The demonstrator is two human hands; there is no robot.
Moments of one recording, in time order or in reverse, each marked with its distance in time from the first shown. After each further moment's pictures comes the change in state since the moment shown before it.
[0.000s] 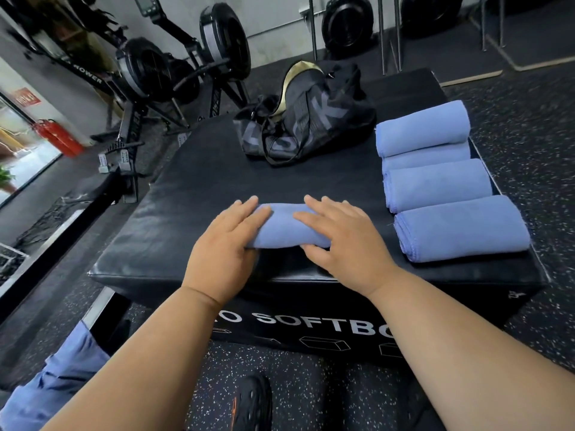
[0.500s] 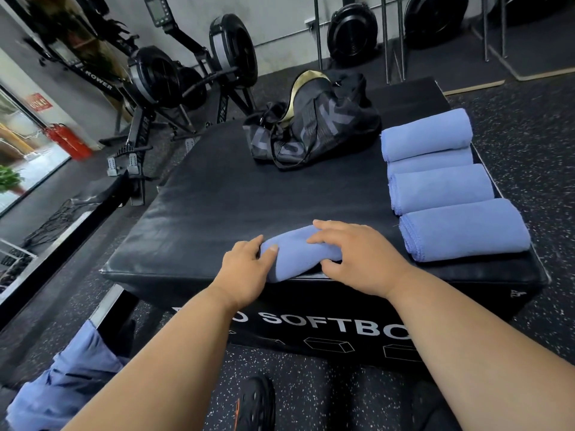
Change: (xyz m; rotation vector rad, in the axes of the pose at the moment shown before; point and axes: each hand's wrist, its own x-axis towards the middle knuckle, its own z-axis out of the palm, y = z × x) left_hand -0.014 0.016 0.008 -0.382 -0.420 -0.726; right_hand -0.013 0.004 -0.013 0.068 -0.267 0.076
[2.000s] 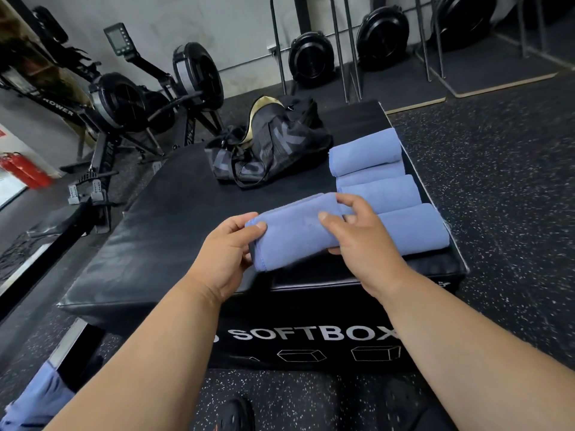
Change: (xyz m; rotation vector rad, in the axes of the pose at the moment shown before) left_hand -0.007 0.095 0.002 -0.988 -0.131 0.070; right_hand -0.042 -0.019 -0.070 0.926 0.494 0.436
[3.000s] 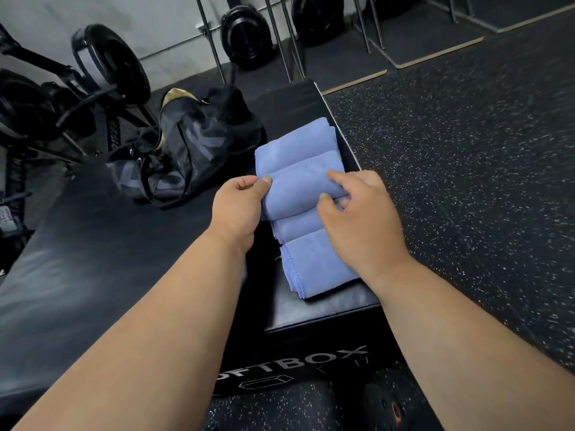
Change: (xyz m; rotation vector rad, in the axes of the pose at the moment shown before) left_hand 0.159 -0.028 0.153 0.253 0.019 0.094; right_hand 0.078 0.016 -0.095 -0.572 0.394 -0.224
